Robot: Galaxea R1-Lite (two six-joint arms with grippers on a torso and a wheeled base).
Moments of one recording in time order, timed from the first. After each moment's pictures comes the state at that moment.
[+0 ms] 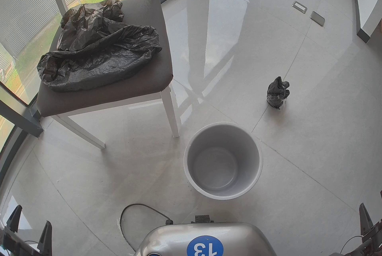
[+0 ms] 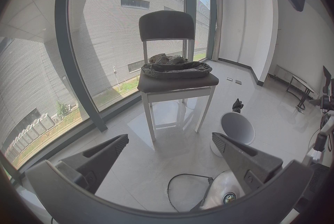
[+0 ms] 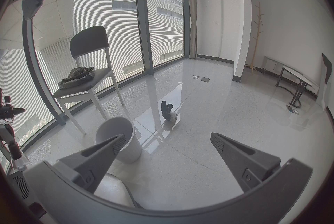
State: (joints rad) left arm 0.00 0.02 -0.02 0.01 -0.04 0.01; right arm 0.01 0.02 -0.02 -0.01 -0.03 0.06
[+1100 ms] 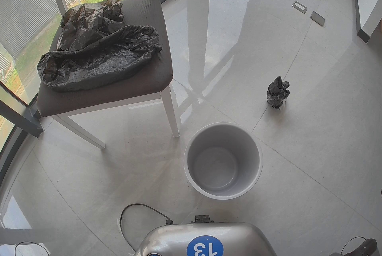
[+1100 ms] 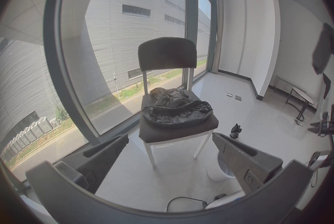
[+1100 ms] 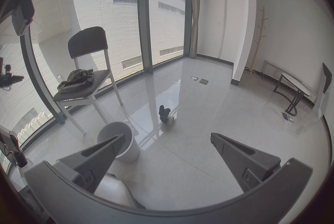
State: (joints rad) left arm -0.14 0.44 -0.74 0.24 0.09 0.01; right arm 0.01 0.18 -0.39 0.24 -0.05 0.02
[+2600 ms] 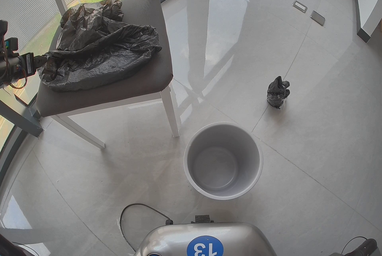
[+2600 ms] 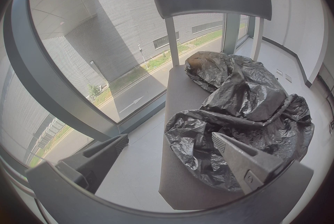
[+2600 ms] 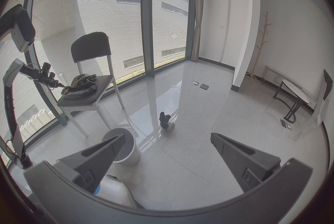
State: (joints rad) left arm 0.22 1.53 -1.34 0.08 0.05 0.01; right arm 0.01 0.25 -0.68 0.46 -0.04 -0.01
